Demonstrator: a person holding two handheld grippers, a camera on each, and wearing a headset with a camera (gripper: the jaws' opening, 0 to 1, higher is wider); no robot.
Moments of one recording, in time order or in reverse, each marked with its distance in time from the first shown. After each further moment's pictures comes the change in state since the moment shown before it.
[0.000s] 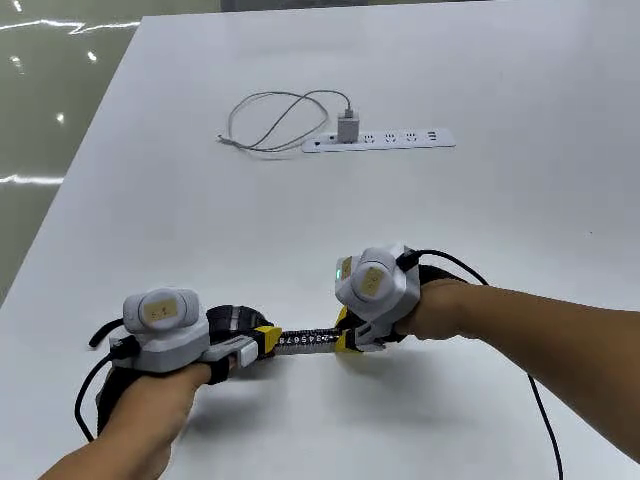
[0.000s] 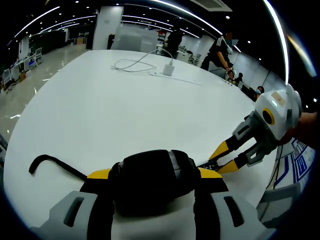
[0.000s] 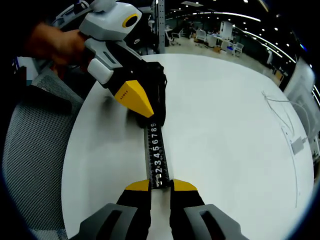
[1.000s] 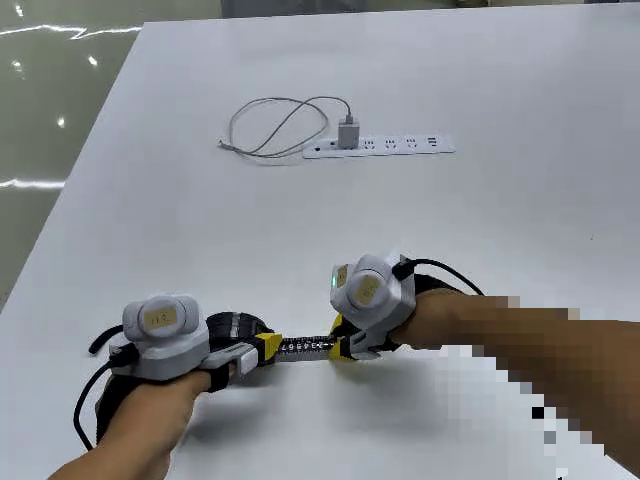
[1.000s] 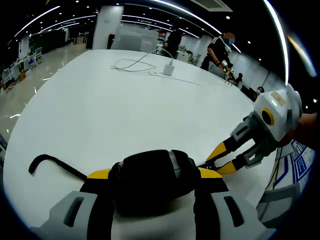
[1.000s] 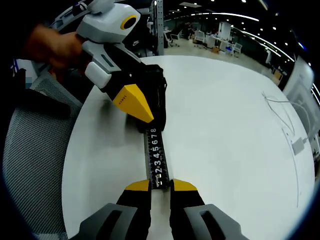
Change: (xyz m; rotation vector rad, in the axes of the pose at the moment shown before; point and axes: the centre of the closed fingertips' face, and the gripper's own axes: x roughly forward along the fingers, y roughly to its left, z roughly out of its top) left arm 0.000 0.000 0.000 -0.004 0.001 -0.004; right arm 0.004 0.001 0.007 0.012 -0.015 -0.001
